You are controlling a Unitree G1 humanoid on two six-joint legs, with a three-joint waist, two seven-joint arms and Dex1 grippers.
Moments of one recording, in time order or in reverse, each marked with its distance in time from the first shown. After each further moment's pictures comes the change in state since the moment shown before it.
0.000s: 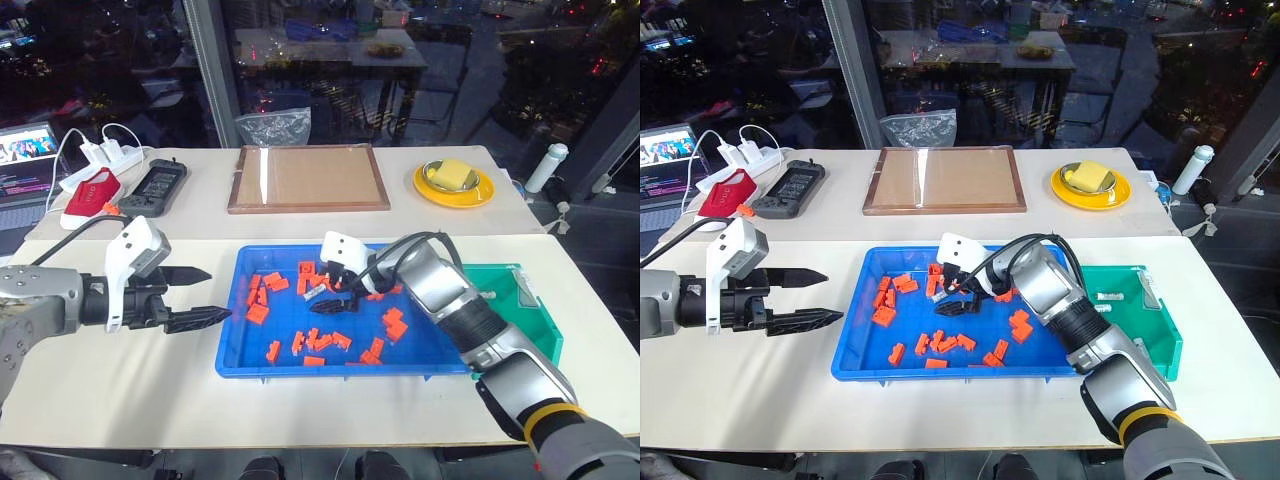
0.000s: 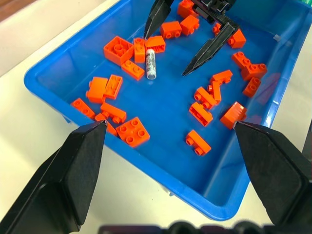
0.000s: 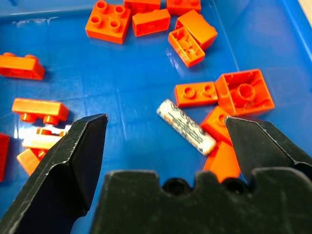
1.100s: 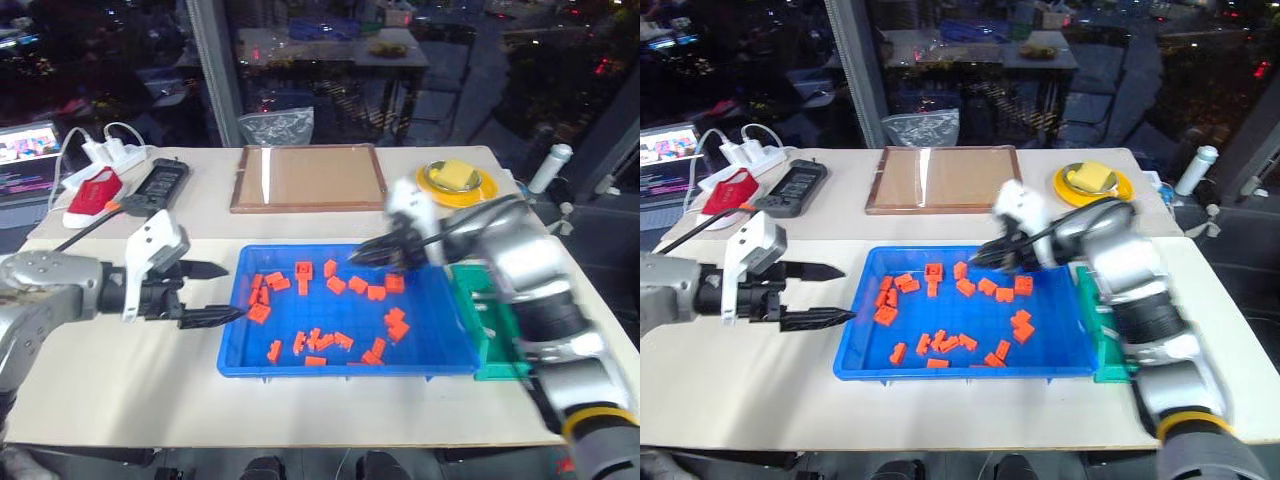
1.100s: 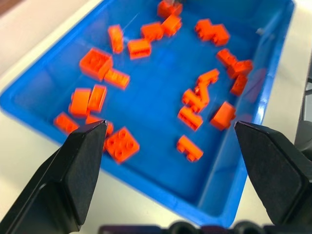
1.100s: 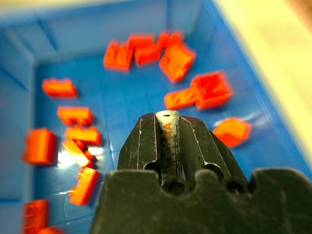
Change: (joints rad) left arm -0.188 -0.012 -0.176 0.057 0.019 -0.084 -0.058; right arm 0.046 -0.416 -0.361 -0.348 0.171 0.258 0.156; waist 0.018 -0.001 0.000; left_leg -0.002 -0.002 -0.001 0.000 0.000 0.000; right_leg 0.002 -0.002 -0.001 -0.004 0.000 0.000
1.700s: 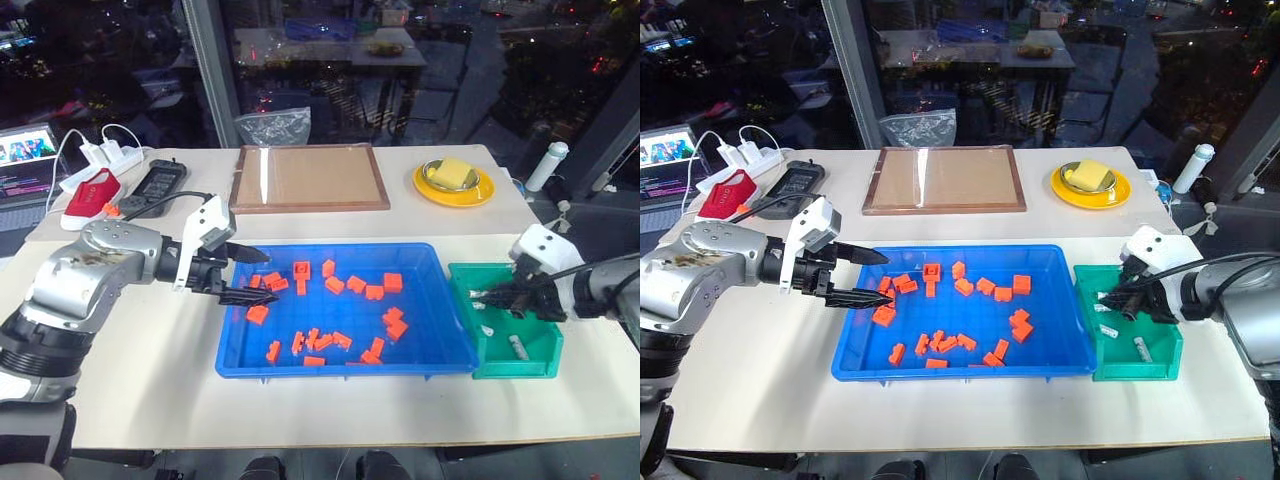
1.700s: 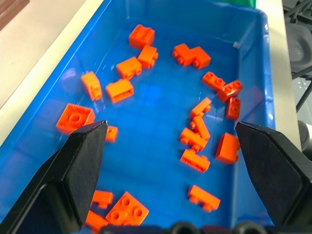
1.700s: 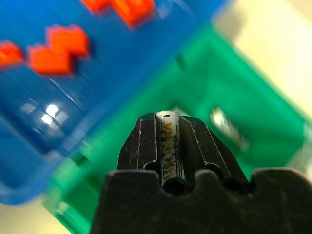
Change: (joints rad) left arm -0.282 -0.157 -0.295 0.276 0.202 -0.162 -0.174; right arm 0.487 -0.342 -0.211 -0.226 0.055 0.233 -0.176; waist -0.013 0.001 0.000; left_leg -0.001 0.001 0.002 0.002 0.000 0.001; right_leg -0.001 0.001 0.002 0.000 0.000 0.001
